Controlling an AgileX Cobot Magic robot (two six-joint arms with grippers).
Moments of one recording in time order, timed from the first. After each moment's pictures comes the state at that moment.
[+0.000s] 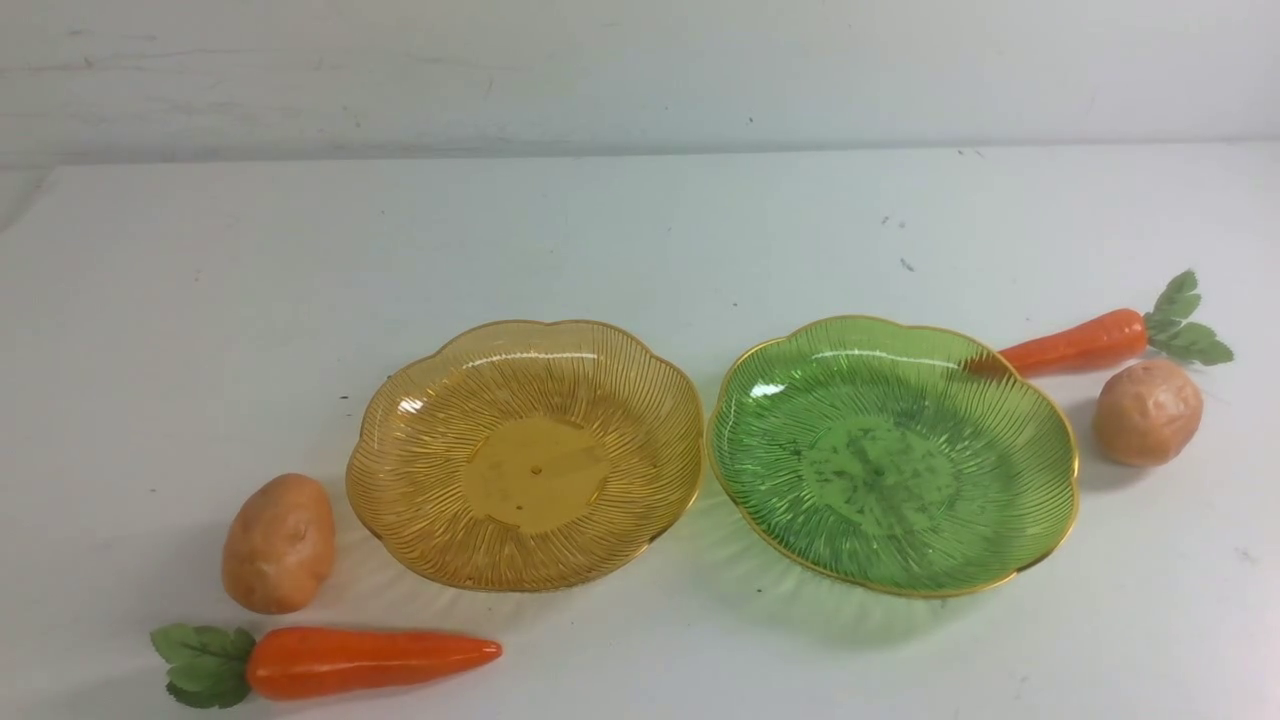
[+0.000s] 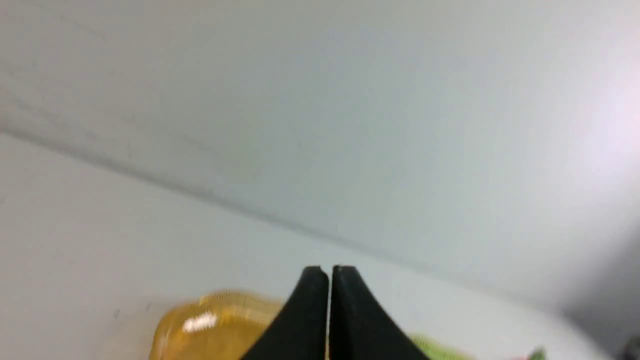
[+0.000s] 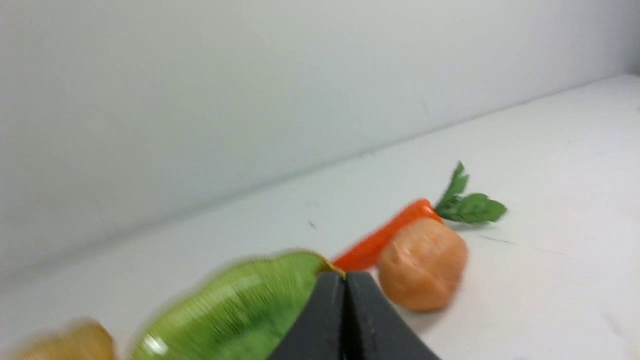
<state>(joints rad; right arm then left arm) -0.05 -0.01 0.03 0.37 0.18 0.03 -0.05 0.22 -0.48 -0.46 0.38 -0.09</state>
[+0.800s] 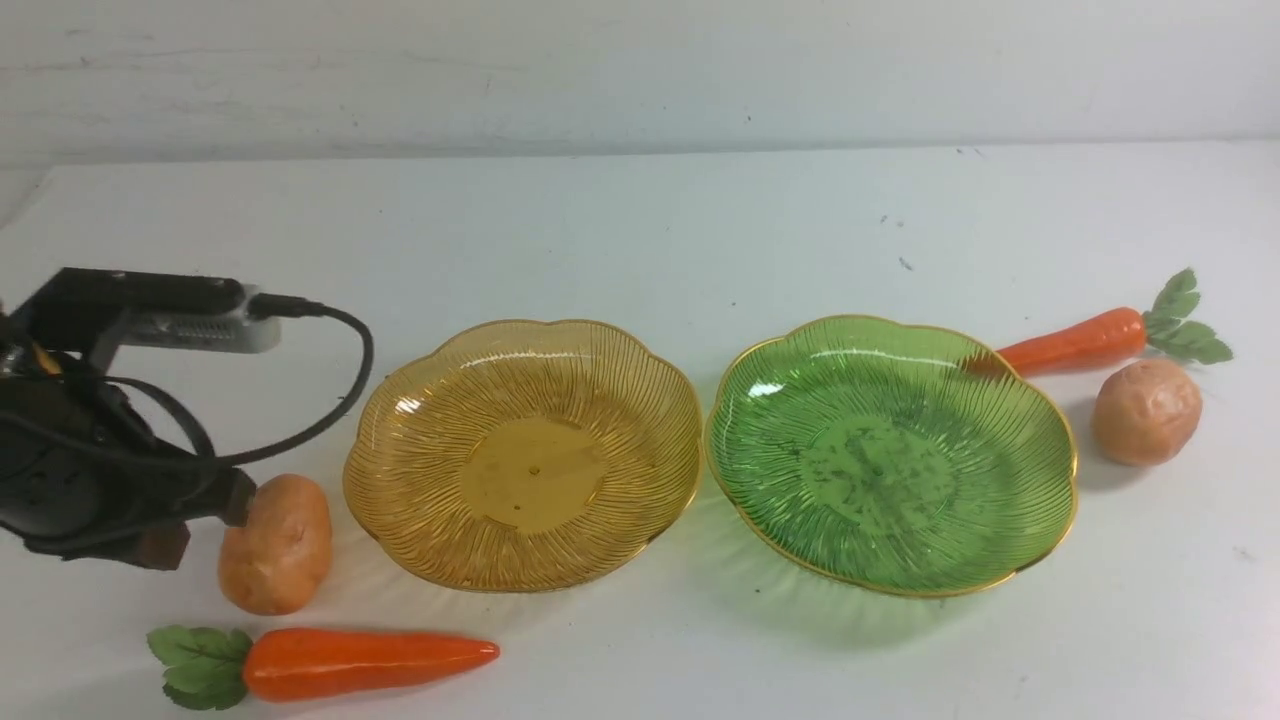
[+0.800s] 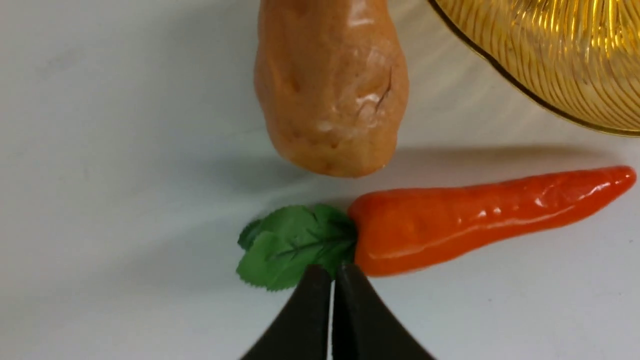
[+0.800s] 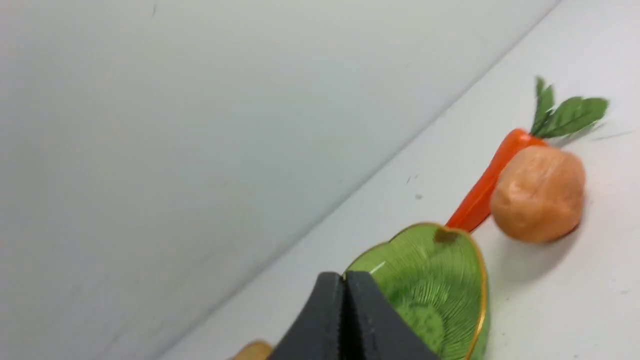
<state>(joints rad) -0.05 0.00 -0.08 0.81 0.35 -0.02 -0.05 1.34 -0.98 -0.04 1.02 0.02</state>
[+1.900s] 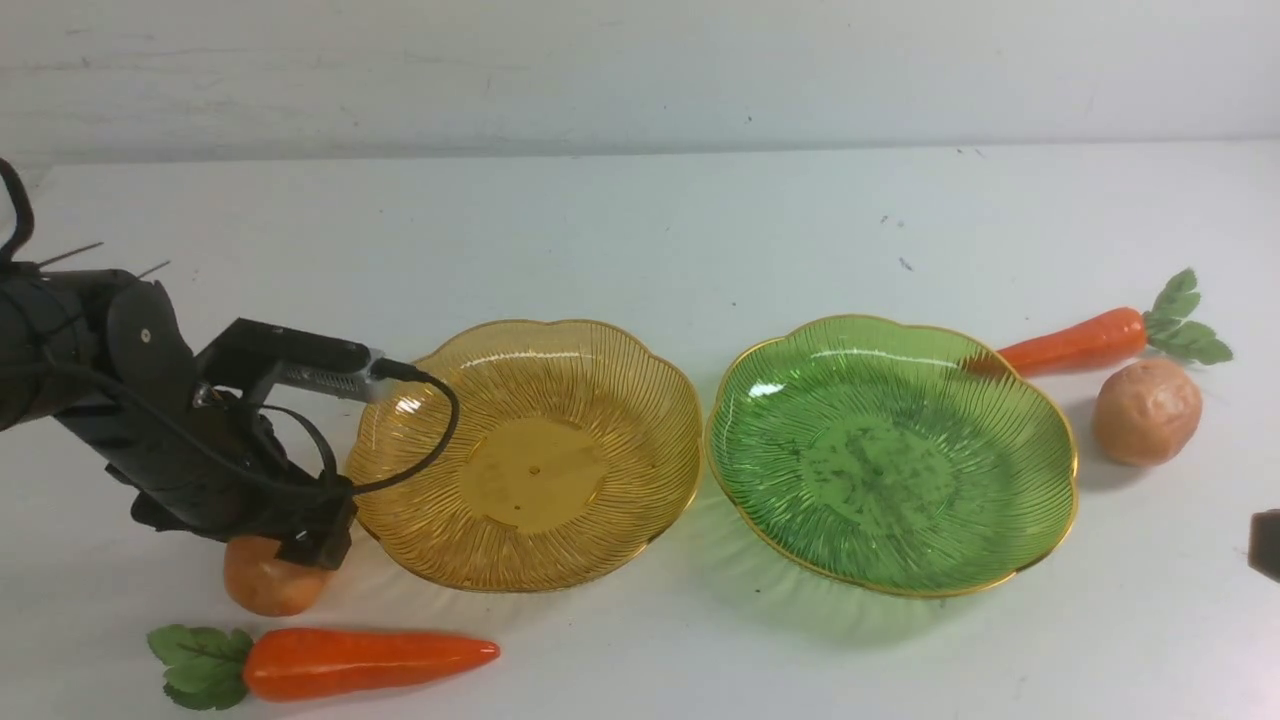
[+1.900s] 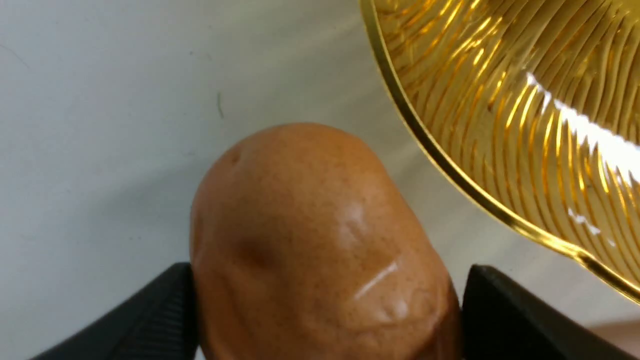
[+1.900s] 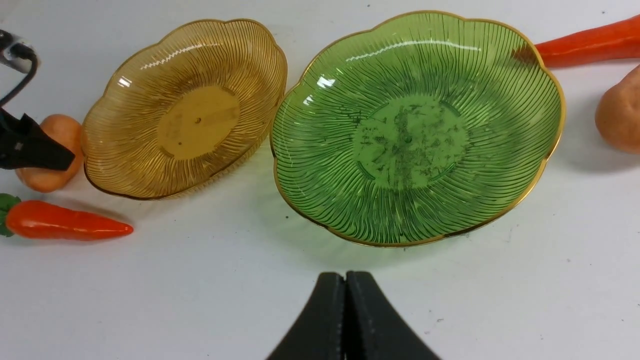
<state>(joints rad) -0.05 0.64 -0.65 0.64 0.98 -0.40 -0.05 1.71 -0.99 -0.11 0.66 0.24</state>
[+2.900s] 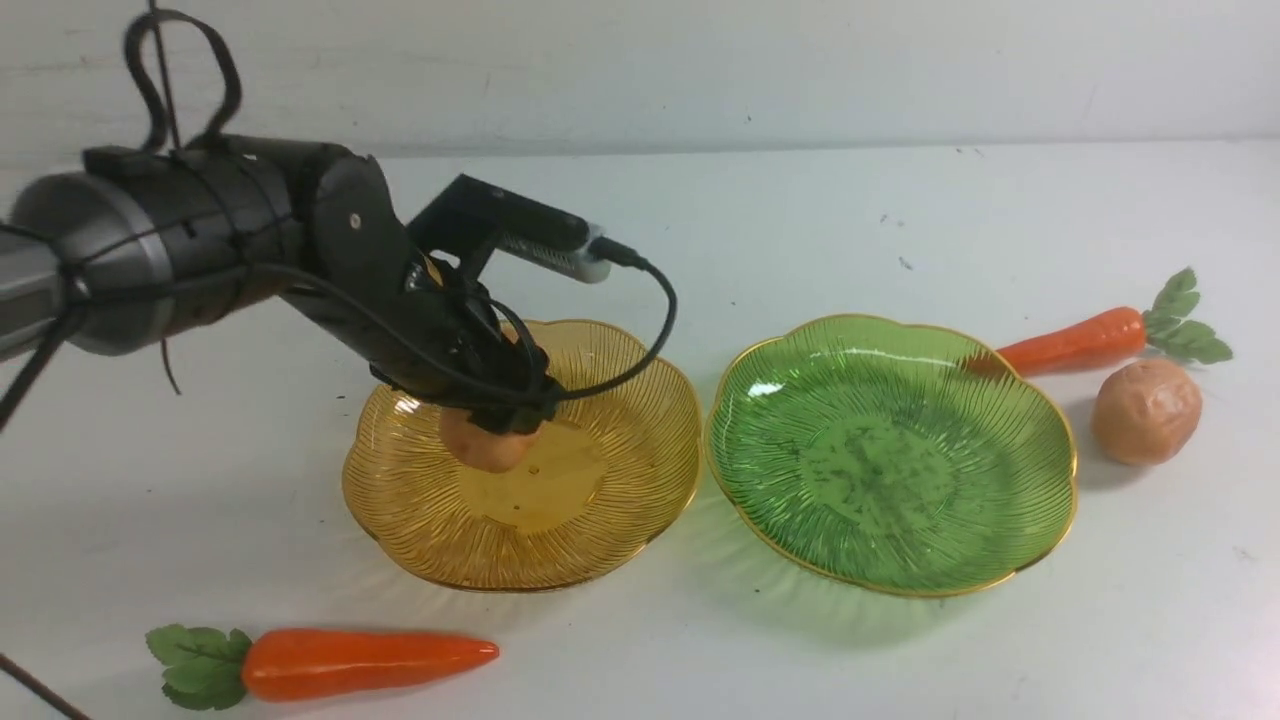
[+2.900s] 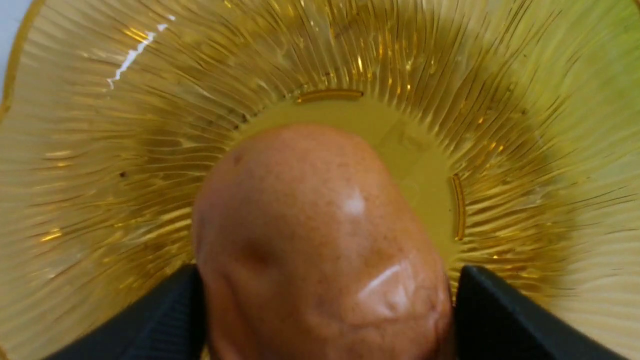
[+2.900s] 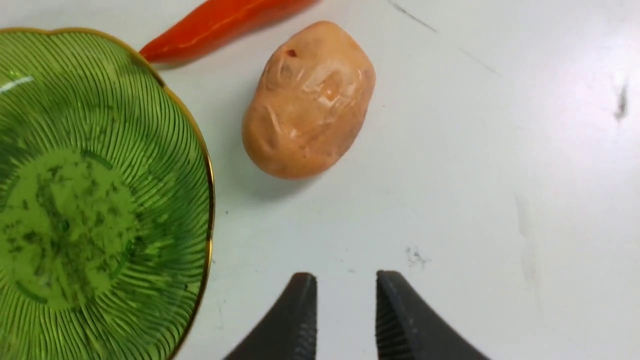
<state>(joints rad) -0.19 1.40 -1.07 0.17 0.92 0.01 -0.34 1.84 -1.29 -0.14 0.64 0.19</state>
